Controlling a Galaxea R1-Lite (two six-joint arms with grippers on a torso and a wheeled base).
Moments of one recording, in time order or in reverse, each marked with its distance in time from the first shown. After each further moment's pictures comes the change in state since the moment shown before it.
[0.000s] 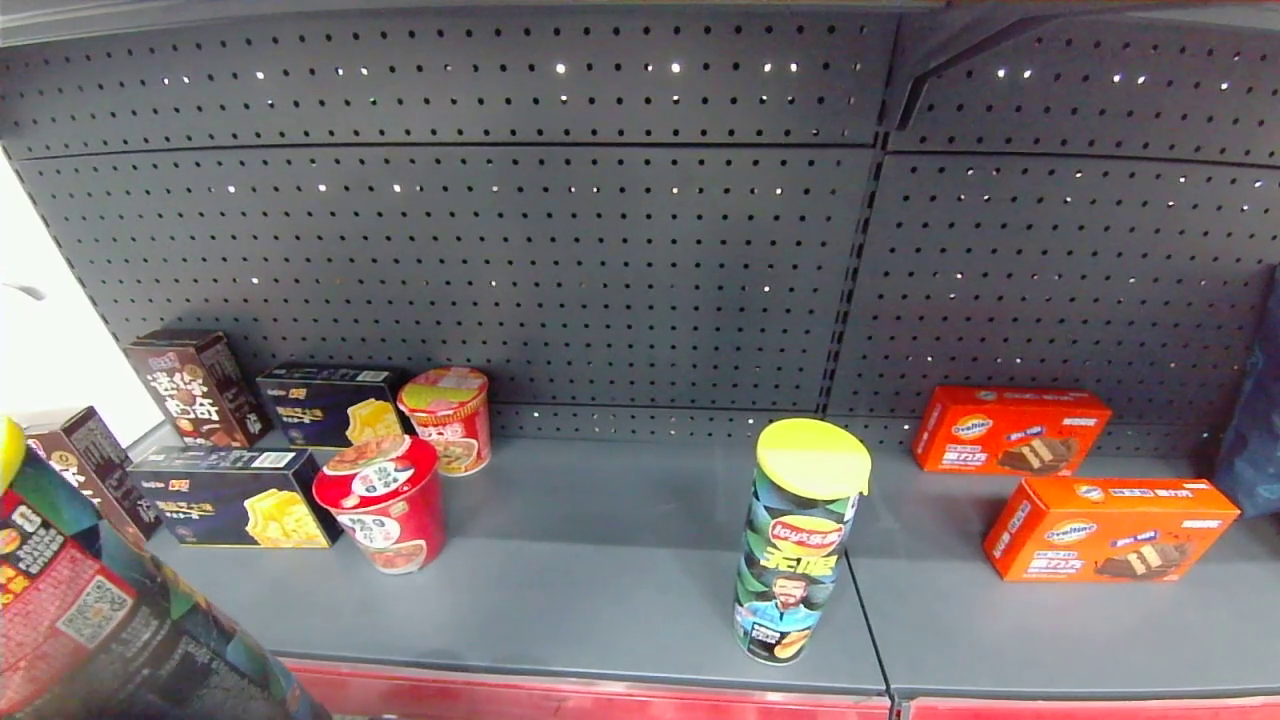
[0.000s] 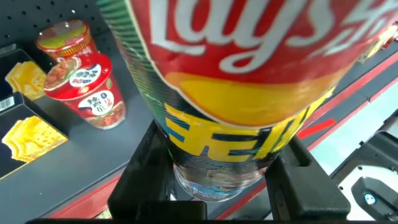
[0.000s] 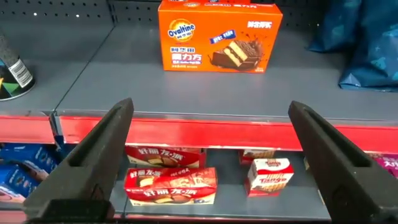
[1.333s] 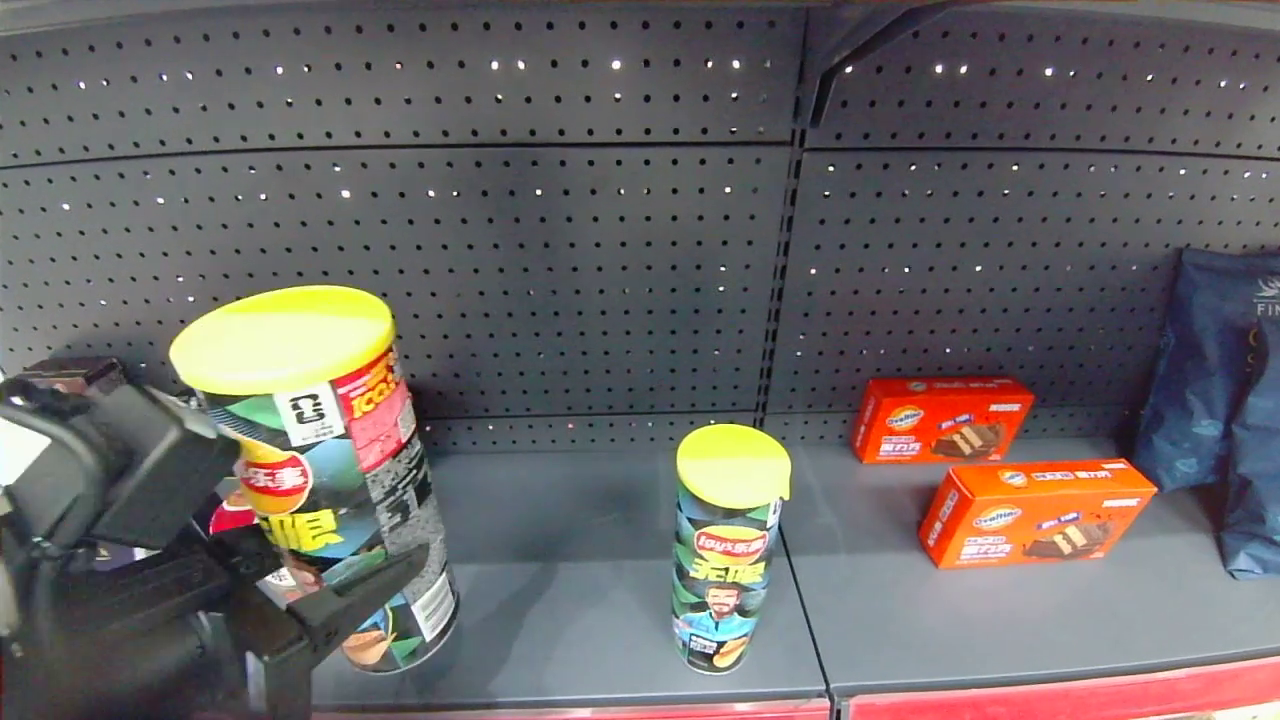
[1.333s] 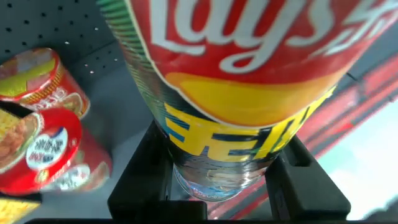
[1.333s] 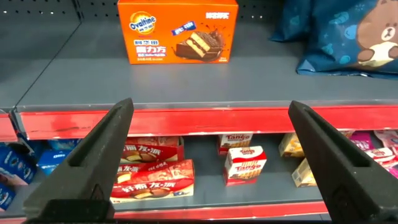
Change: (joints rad) left arm 0.116 0.456 -0.078 -0.275 0.041 0.003; right arm 0.000 0.002 0.000 0.000 0.001 -0.014
